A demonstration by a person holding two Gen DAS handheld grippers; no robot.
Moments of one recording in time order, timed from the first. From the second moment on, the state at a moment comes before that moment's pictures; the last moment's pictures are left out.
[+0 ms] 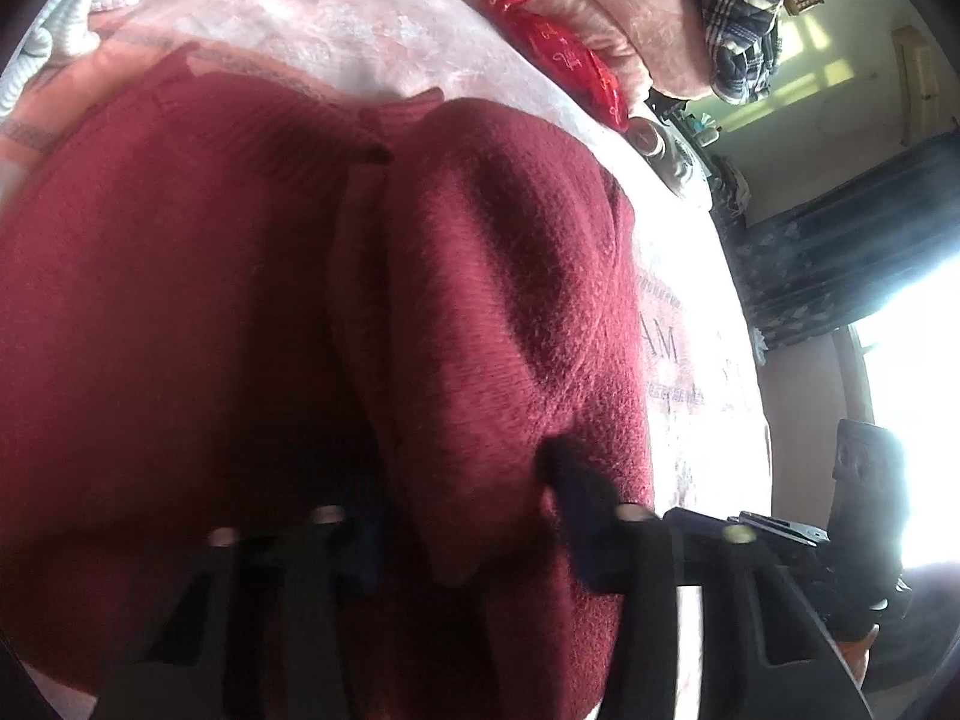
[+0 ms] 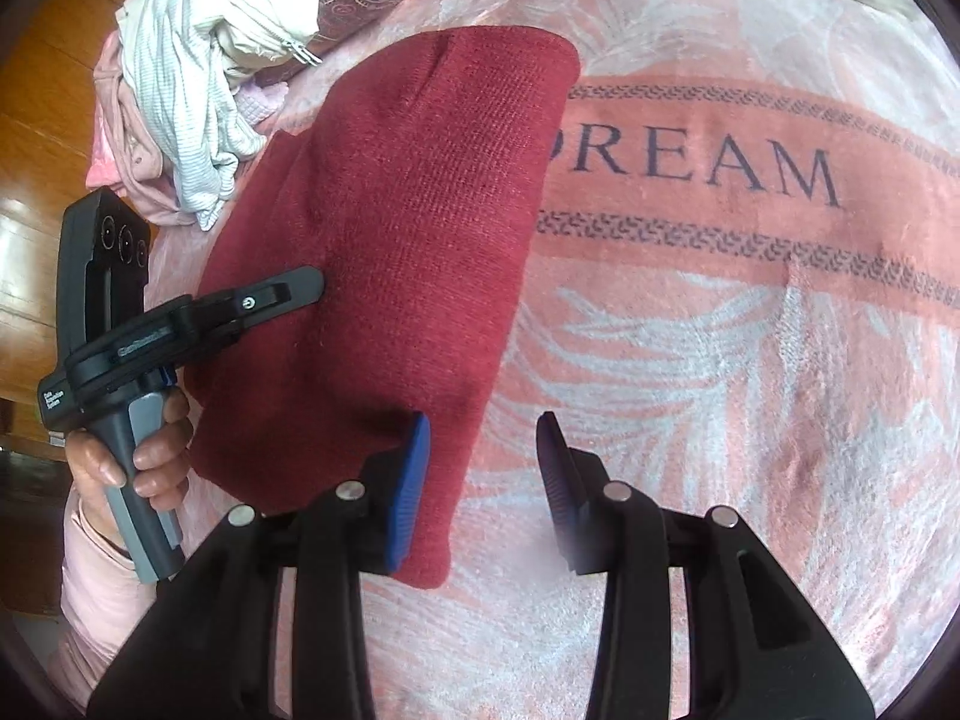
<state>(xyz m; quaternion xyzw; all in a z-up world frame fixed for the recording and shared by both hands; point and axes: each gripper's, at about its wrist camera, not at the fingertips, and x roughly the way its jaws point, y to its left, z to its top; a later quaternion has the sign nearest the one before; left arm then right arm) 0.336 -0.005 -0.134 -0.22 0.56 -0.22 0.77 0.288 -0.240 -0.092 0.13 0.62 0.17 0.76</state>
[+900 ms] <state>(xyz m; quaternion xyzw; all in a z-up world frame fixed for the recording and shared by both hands) 0.332 0.182 -0.125 -0.25 0.52 -0.16 0.80 0.284 -0.172 -0.110 0.10 0.64 0.21 0.73</state>
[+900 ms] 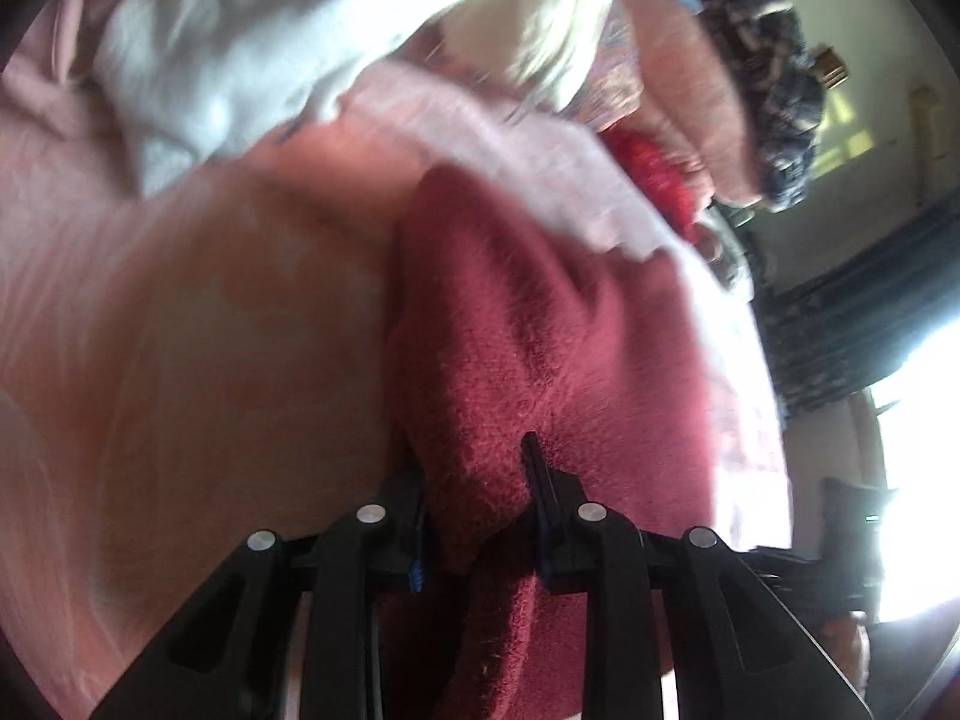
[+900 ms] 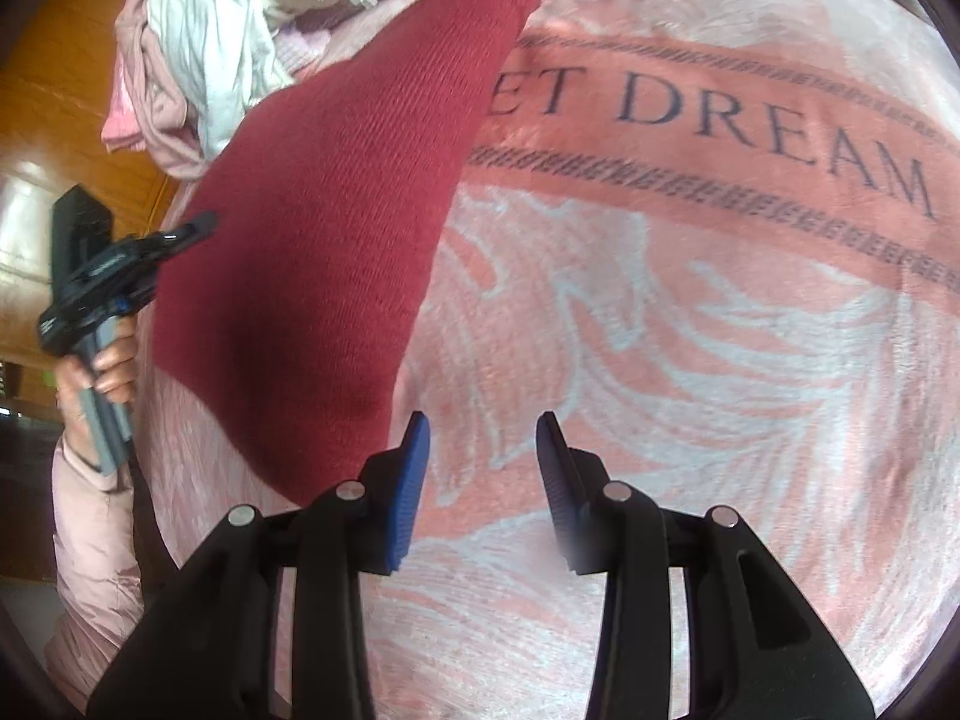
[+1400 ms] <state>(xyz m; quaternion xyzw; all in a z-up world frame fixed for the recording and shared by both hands) 0.261 0.157 -0.082 -0.14 0.50 -0.14 0.84 0.272 -0.133 -0.105 0.10 0.65 0.25 0.71</state>
